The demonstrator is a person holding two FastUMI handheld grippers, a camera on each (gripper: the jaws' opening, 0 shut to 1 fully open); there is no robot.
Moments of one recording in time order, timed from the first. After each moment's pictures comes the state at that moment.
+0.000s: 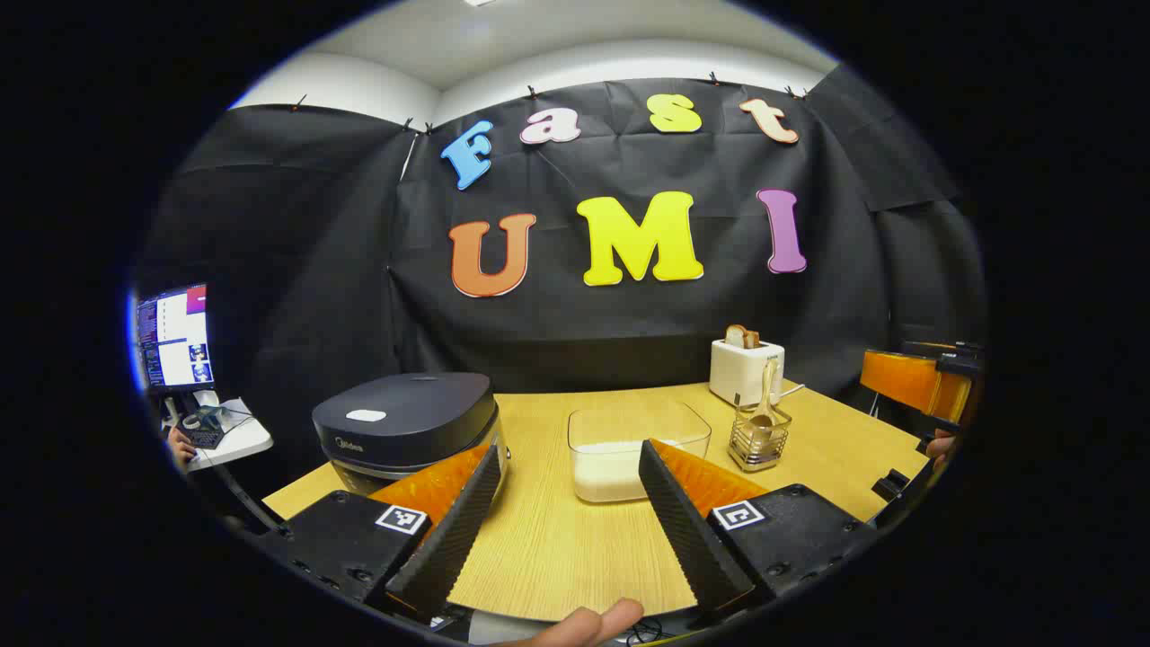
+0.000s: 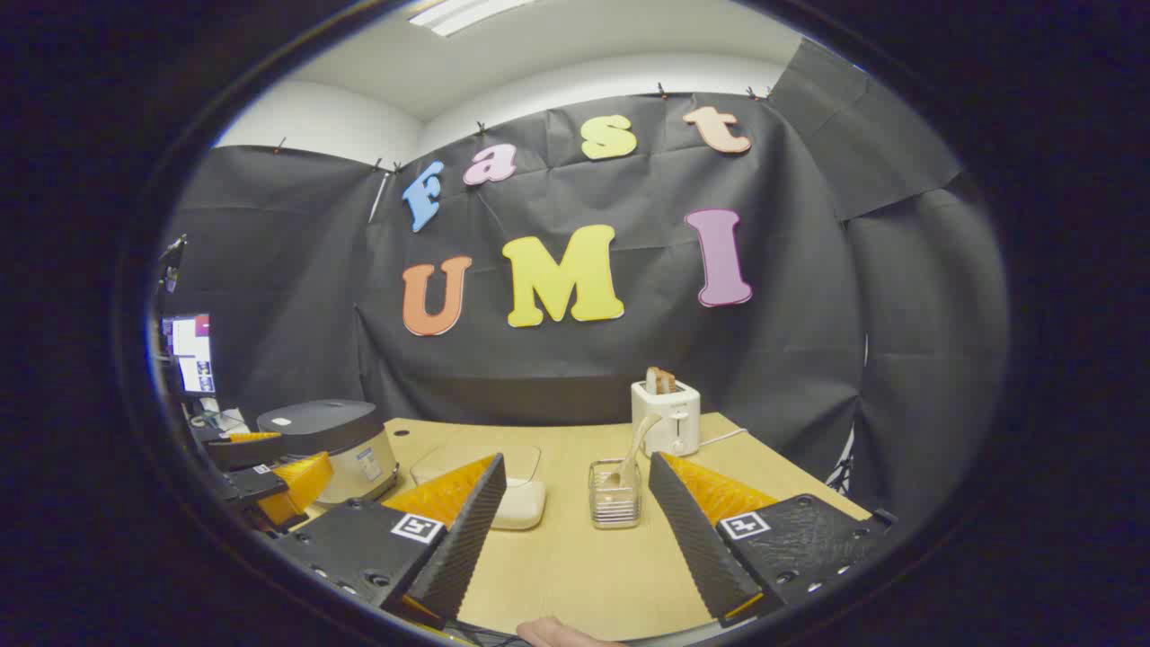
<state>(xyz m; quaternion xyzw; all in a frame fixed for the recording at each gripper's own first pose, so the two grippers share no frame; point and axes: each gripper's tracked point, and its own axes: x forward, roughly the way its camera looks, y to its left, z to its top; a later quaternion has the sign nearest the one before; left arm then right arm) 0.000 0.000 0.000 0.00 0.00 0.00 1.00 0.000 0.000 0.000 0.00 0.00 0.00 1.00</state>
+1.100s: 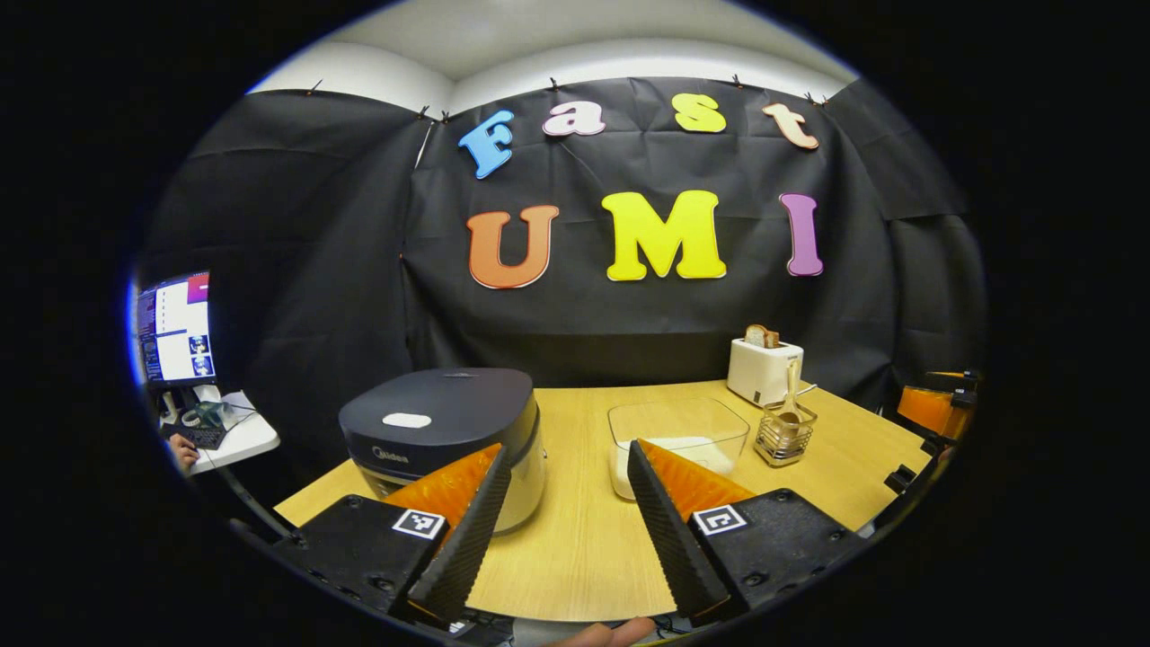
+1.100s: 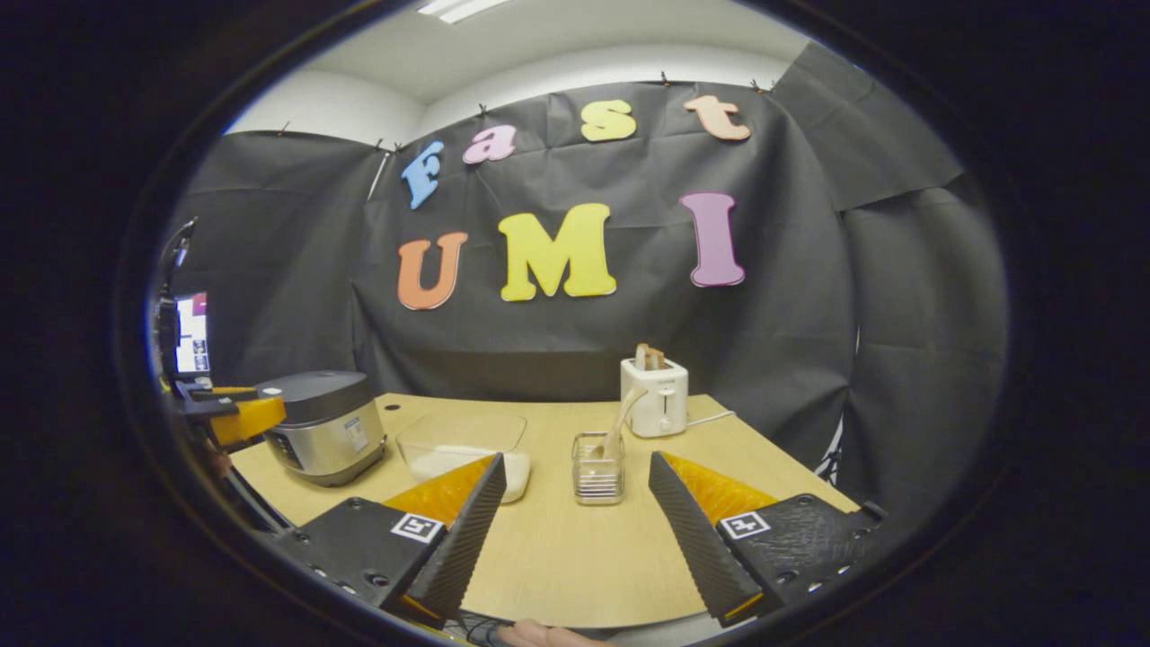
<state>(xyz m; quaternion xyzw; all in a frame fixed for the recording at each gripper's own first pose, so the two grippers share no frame) 0.013 0.074 0.011 -0.01 0.00 0.01 1.00 -0.005 -0.017 -0.030 -0.02 0.03 -0.01 1.00</state>
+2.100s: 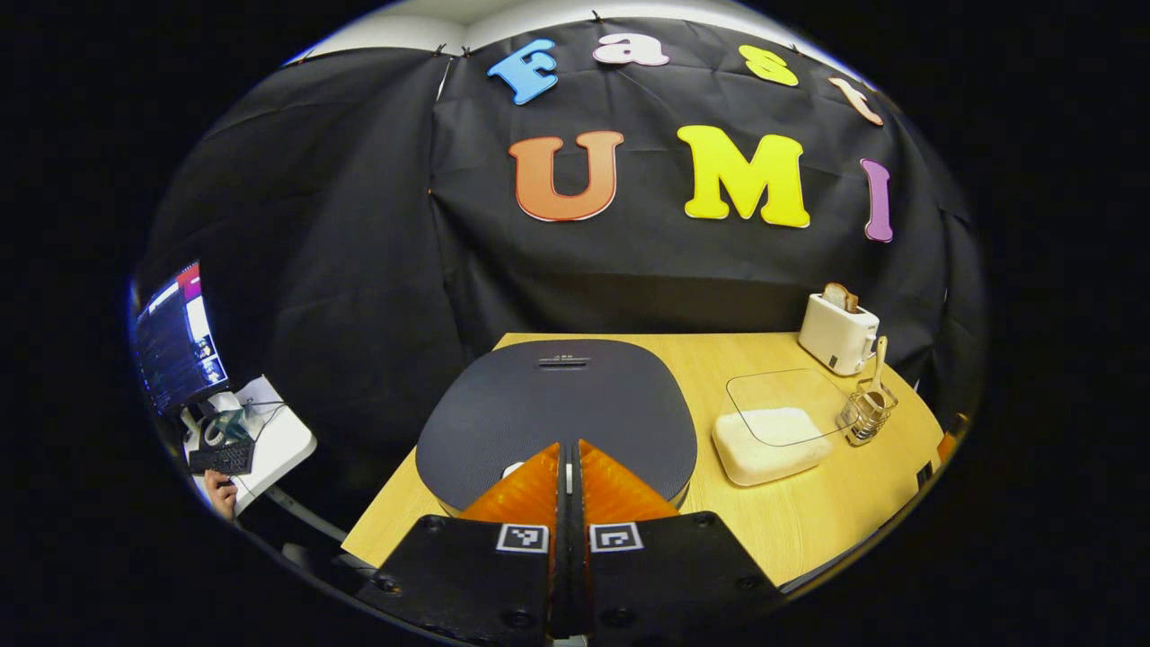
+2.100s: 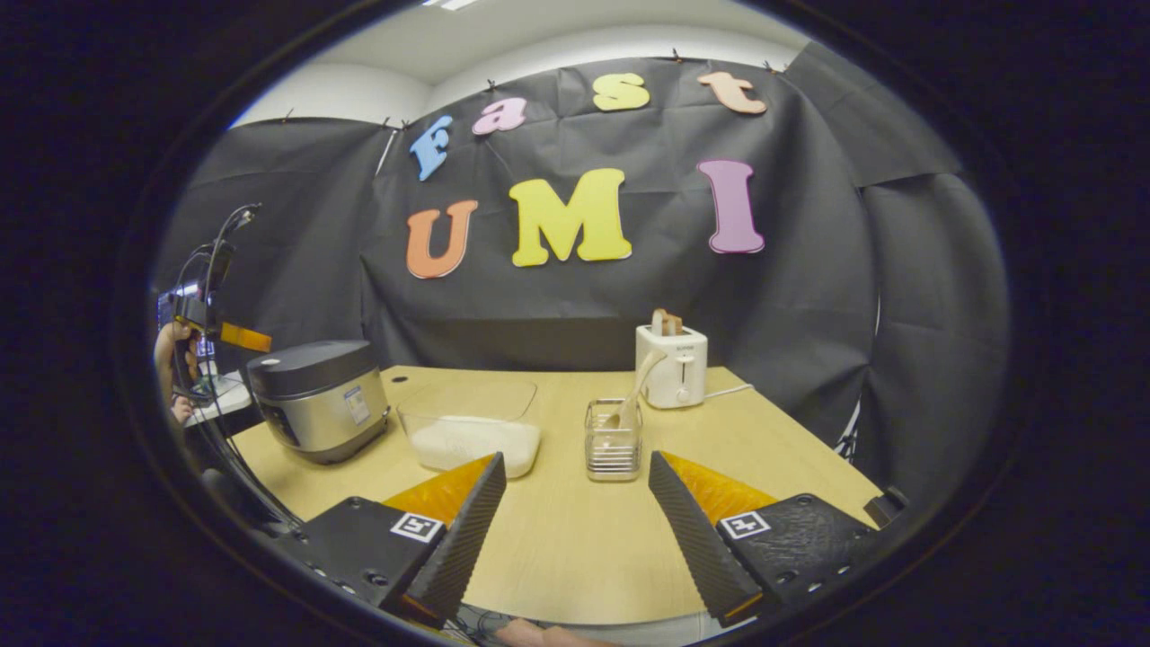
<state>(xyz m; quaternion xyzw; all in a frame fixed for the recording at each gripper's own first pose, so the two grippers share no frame) 0.090 0.199 0.002 -0.02 0.16 0.03 0.99 0.015 -0.015 -0.074 -0.01 0.08 0.01 1.00</state>
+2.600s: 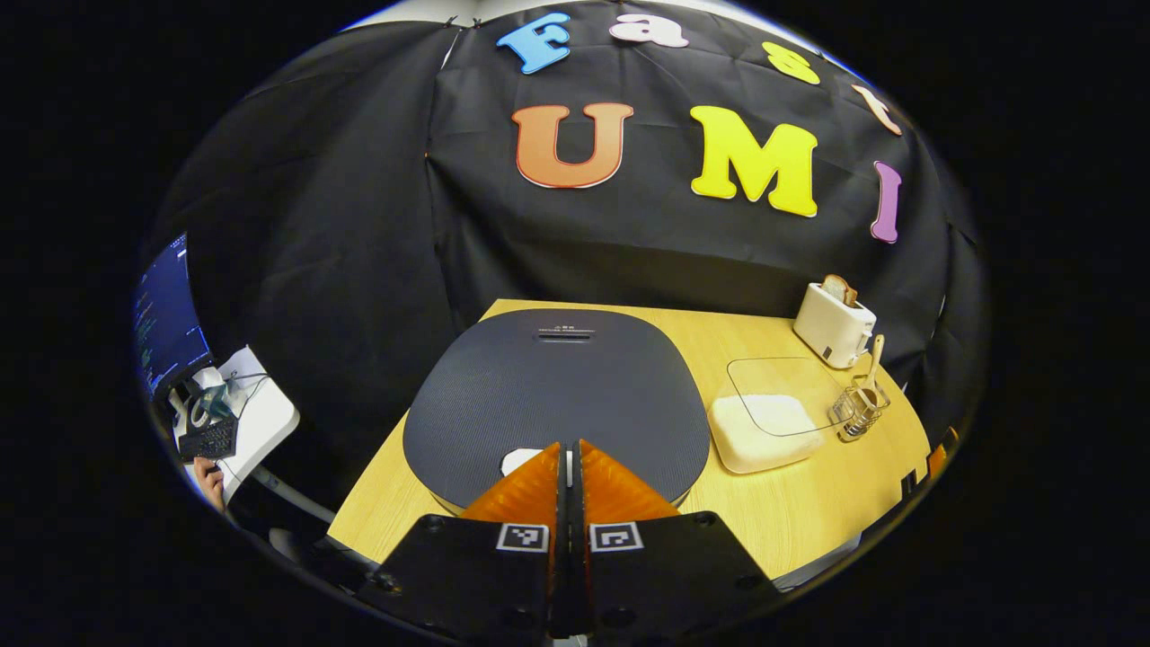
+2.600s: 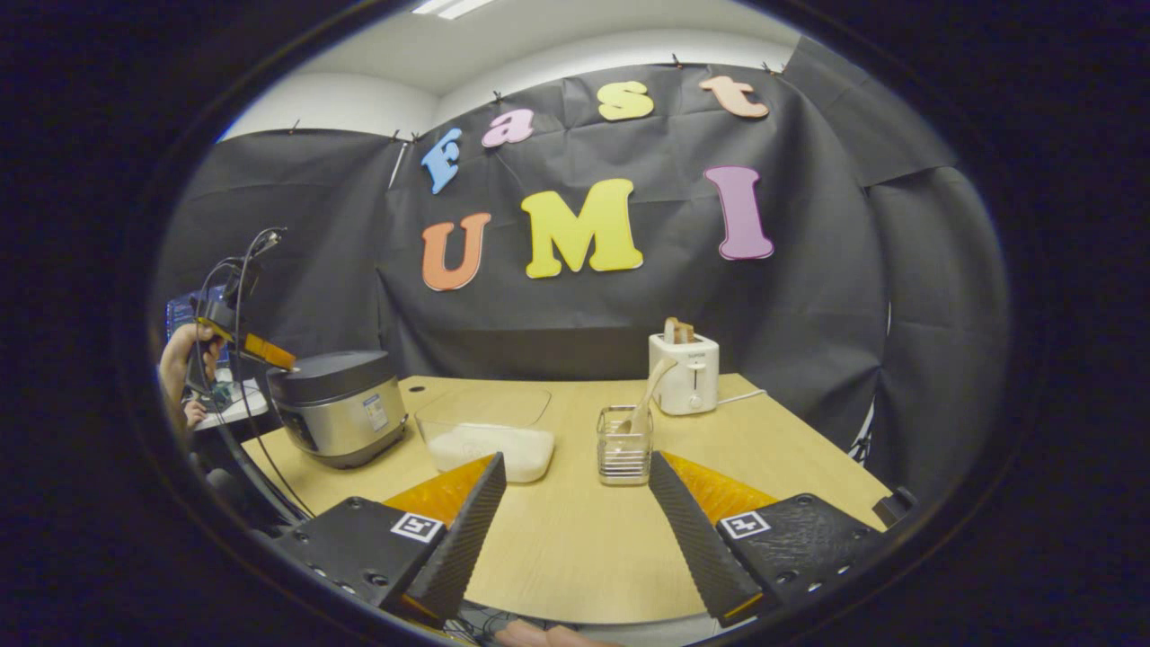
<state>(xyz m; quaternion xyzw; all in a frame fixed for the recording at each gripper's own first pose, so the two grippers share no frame) 0.091 0.207 -0.019 -0.05 0.21 0.02 0.98 0.005 -0.007 -0.070 -0.01 0.07 0.05 1.00</state>
